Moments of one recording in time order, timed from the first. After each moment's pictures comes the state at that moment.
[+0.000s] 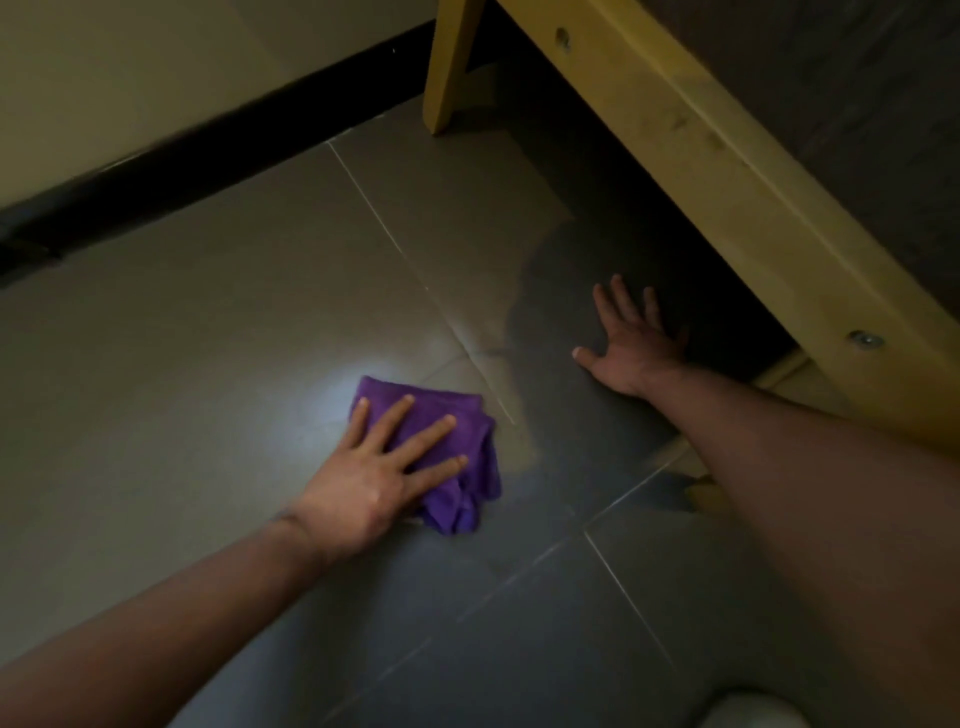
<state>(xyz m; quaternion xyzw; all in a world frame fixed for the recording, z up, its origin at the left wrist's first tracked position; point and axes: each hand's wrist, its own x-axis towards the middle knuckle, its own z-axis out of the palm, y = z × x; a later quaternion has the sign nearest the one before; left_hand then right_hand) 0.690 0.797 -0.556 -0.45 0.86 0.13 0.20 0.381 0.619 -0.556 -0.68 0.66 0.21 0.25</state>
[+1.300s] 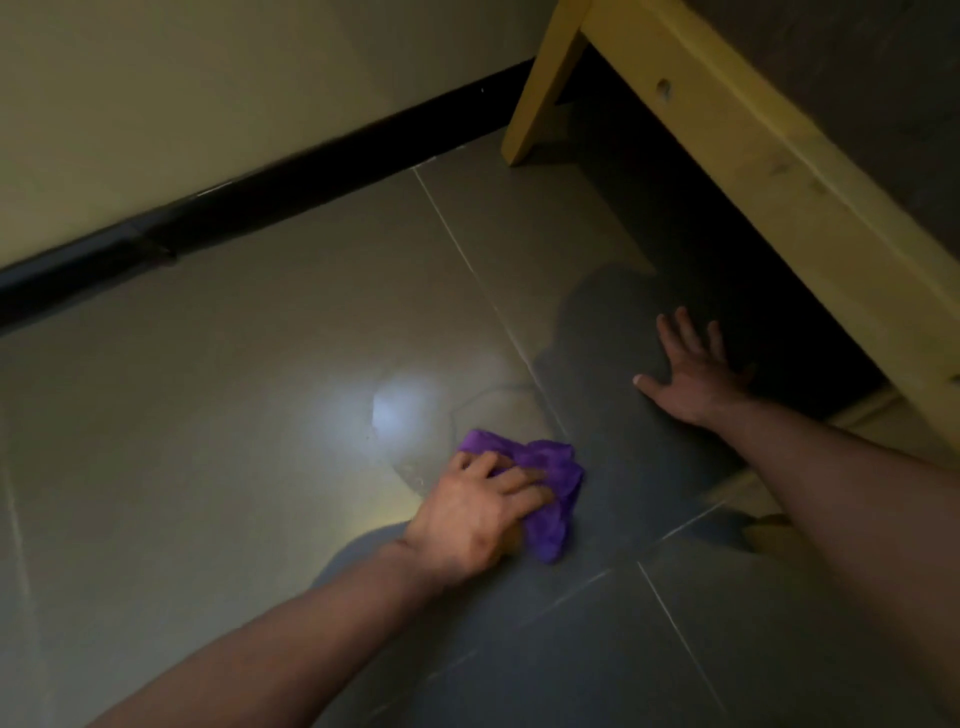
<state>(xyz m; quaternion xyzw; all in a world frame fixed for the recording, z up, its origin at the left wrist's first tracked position) 0.644 0.817 -0.550 -0.50 0.84 0.22 -0.04 0.381 0.618 -0.558 -0.69 0.66 0.22 0.23</state>
